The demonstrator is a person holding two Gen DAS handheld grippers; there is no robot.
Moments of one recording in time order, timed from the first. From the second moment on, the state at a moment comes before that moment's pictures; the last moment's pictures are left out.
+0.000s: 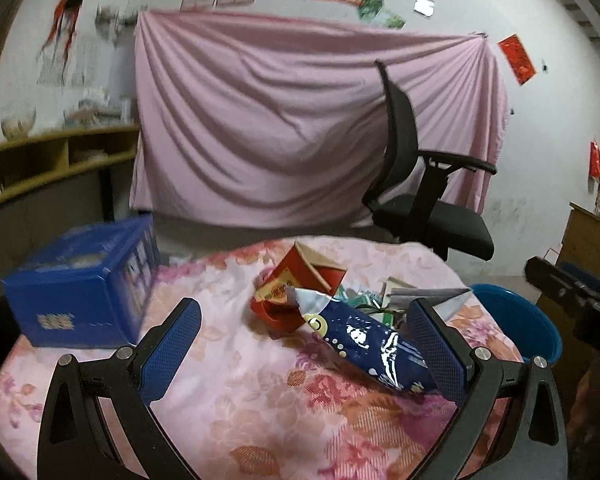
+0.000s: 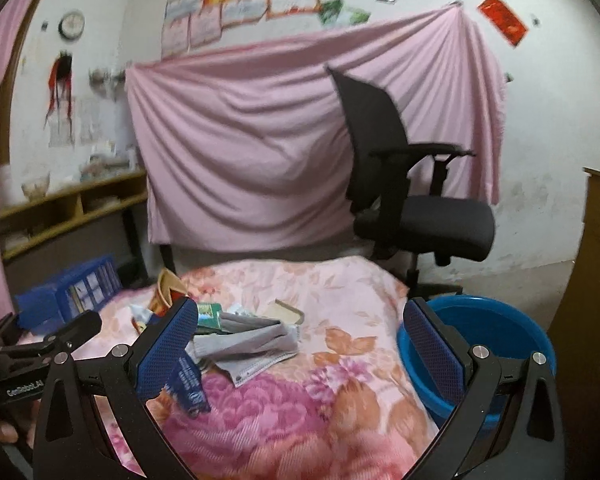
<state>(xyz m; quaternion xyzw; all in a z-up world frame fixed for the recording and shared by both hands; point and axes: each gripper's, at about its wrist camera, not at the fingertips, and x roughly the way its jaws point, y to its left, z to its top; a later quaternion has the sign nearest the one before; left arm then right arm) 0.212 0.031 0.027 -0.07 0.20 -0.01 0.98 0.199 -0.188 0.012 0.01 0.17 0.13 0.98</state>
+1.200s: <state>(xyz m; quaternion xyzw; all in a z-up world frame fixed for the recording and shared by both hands) 0.262 0.048 -0.005 -0.22 0.37 -0.16 0.89 0.278 -0.165 -0.045 0.06 0.36 0.27 0.89</state>
